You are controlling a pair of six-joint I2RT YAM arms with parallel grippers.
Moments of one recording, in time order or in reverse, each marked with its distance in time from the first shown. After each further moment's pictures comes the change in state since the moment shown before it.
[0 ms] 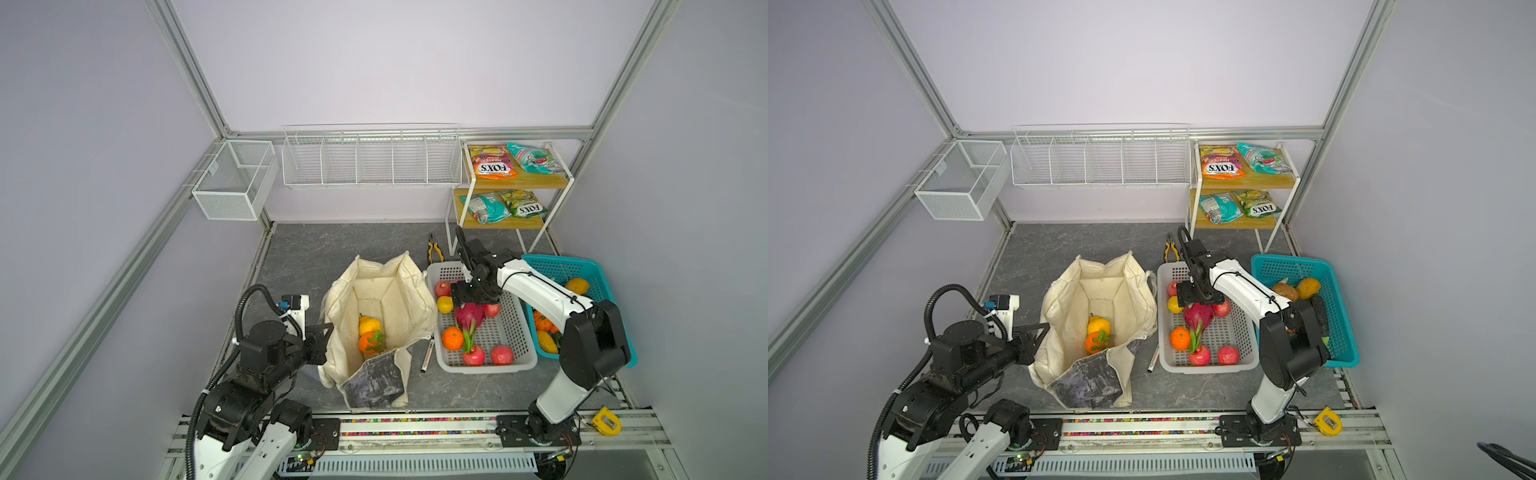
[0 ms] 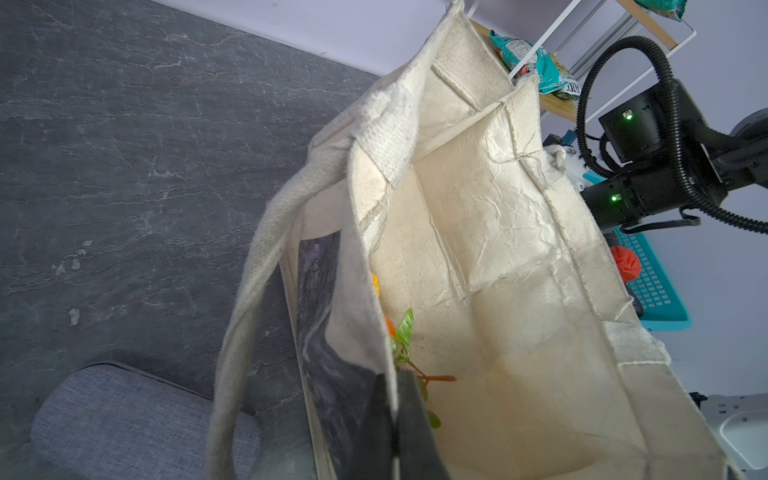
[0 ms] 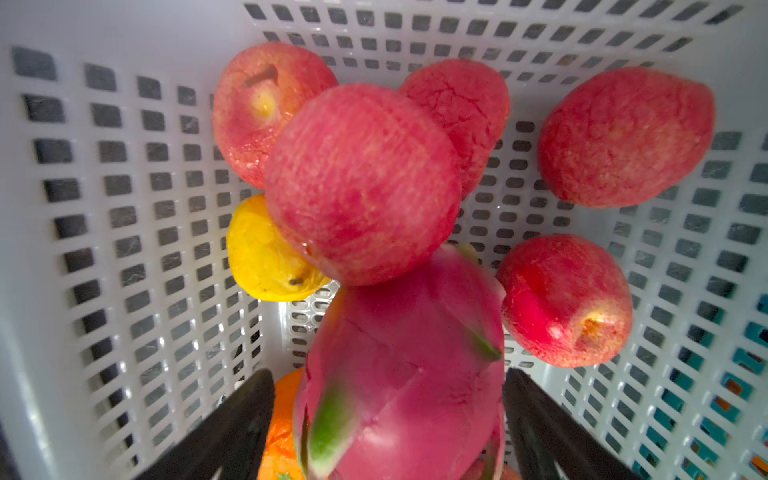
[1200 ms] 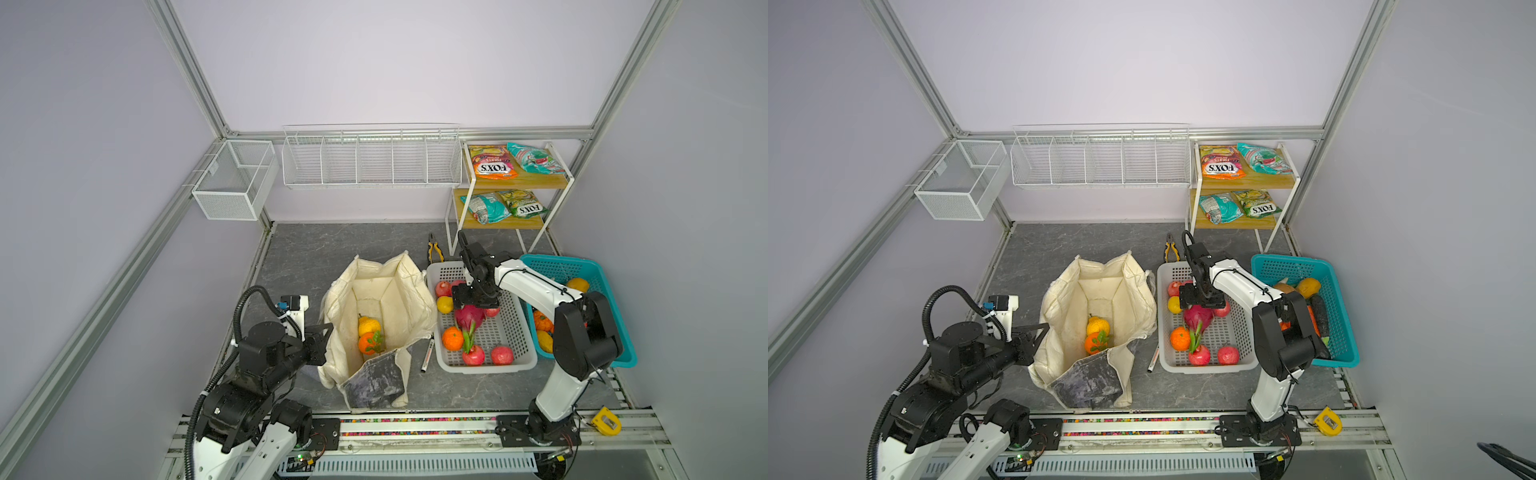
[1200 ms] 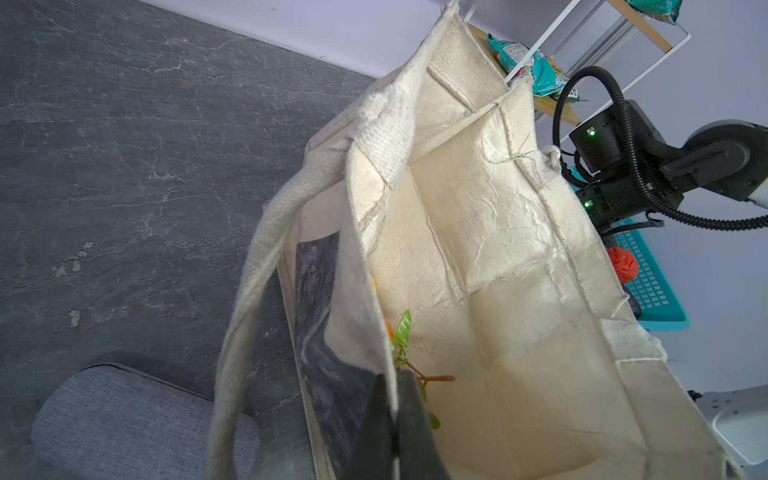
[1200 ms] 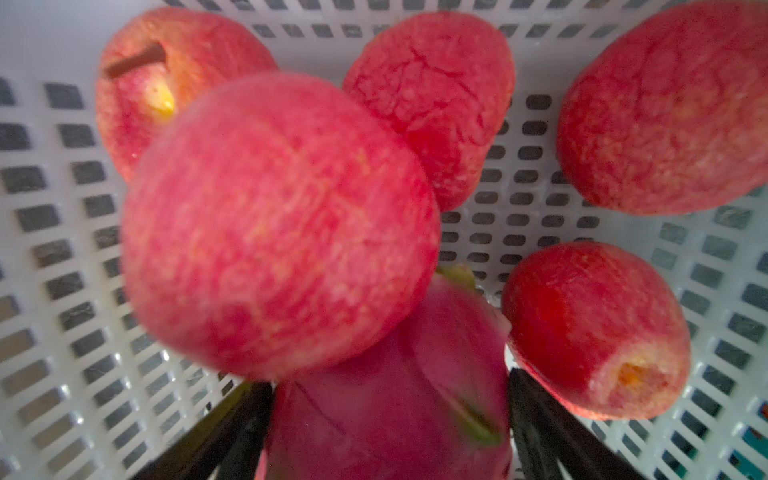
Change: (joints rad) left arm 0.000 -0.009 0.000 0.000 0.000 0.000; right arm -0.039 0.066 -0.037 0.044 -0.055 0.024
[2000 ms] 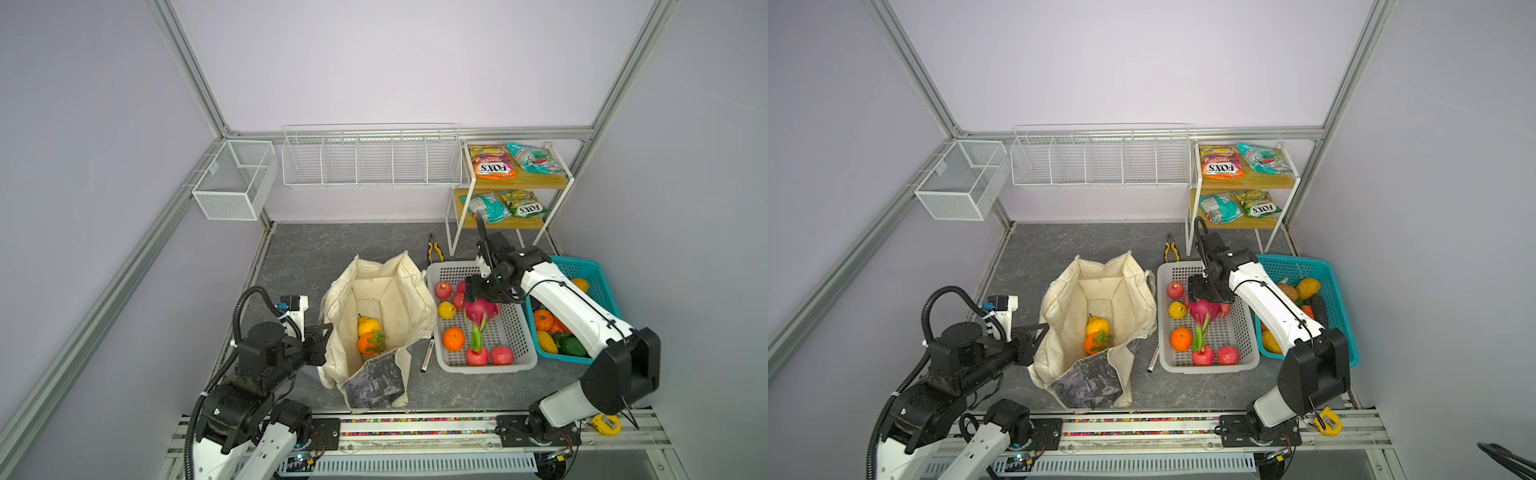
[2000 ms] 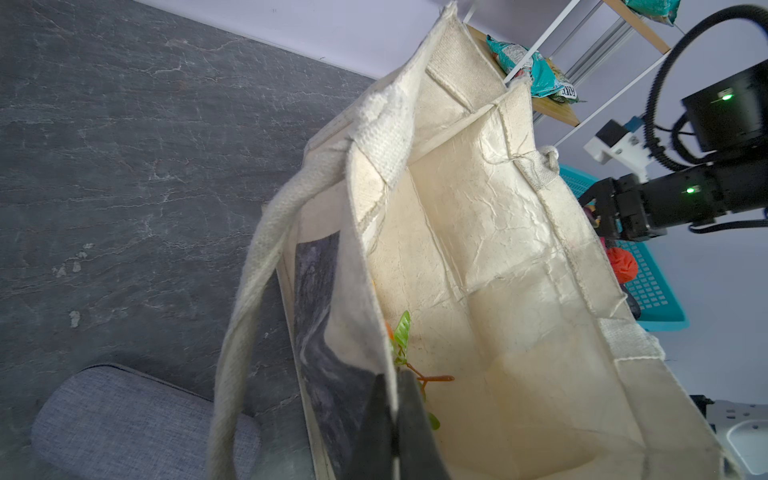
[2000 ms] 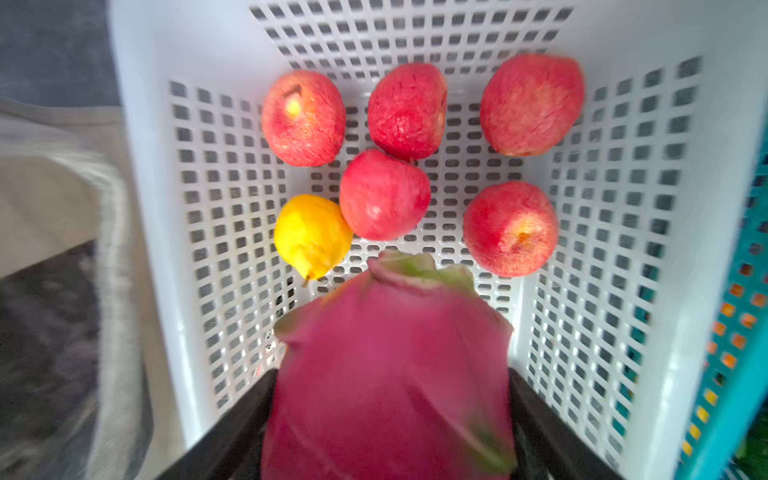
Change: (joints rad) left arm 0.000 -0.004 0.000 0.000 0.000 0.000; right arm -0.002 -0.270 0.094 -0.189 0.017 0.025
